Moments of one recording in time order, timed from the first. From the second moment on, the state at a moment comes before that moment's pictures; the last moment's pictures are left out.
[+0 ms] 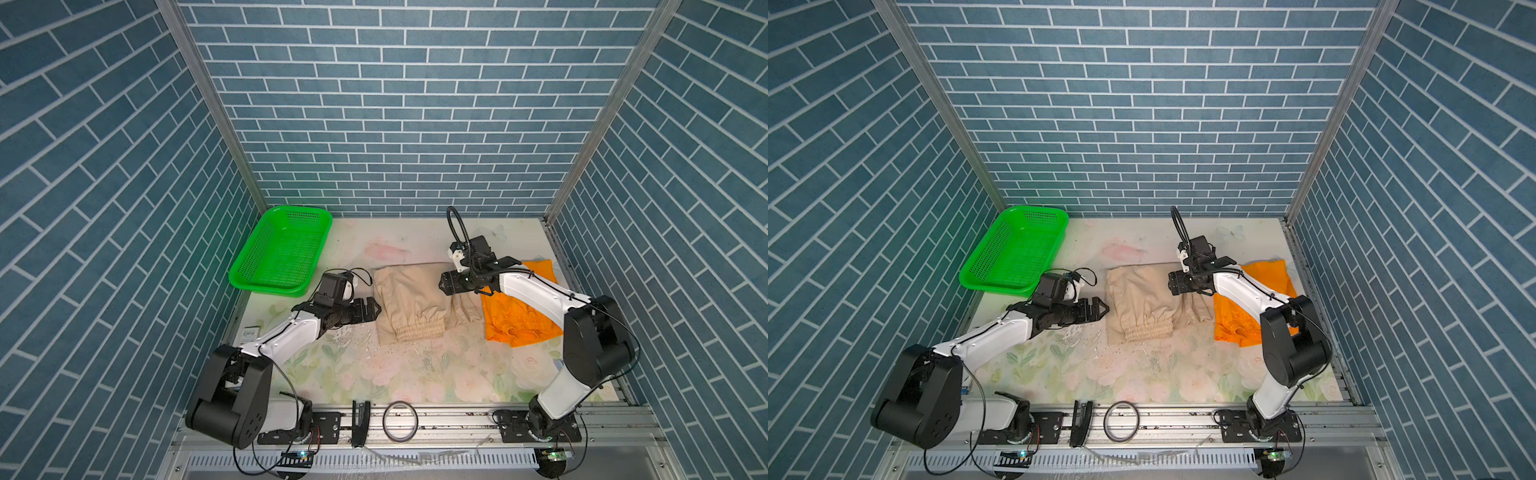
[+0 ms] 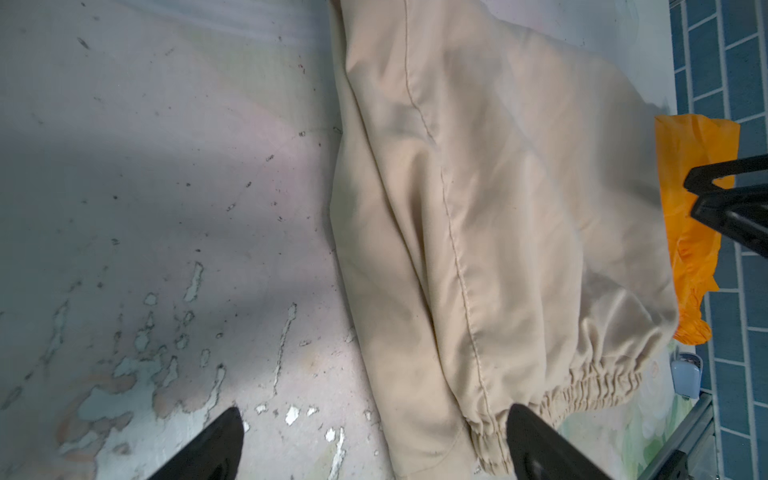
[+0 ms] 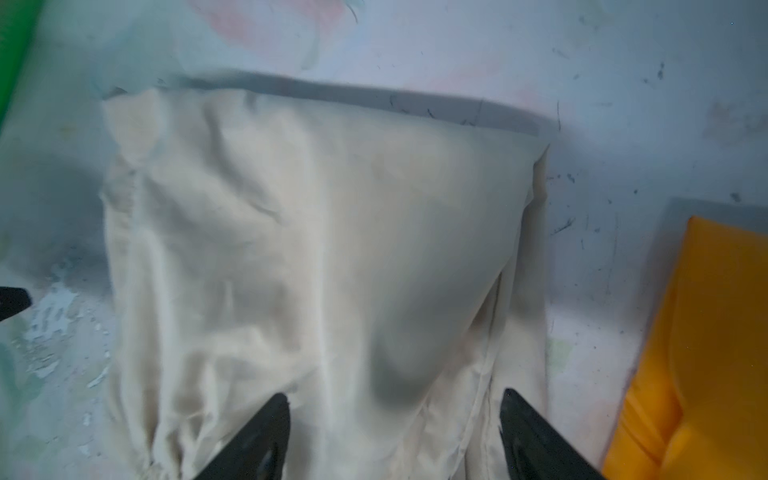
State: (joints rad) left arm -0.32 1.36 0.65 -0.21 0.36 -0.47; right arm 0.49 1.71 1.20 -0.53 -0.14 0.19
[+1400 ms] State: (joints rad) left arm -0.32 1.69 0.71 0.14 0.54 -0.50; right arm 0.38 1.84 1.02 -0.23 -0.51 0.20
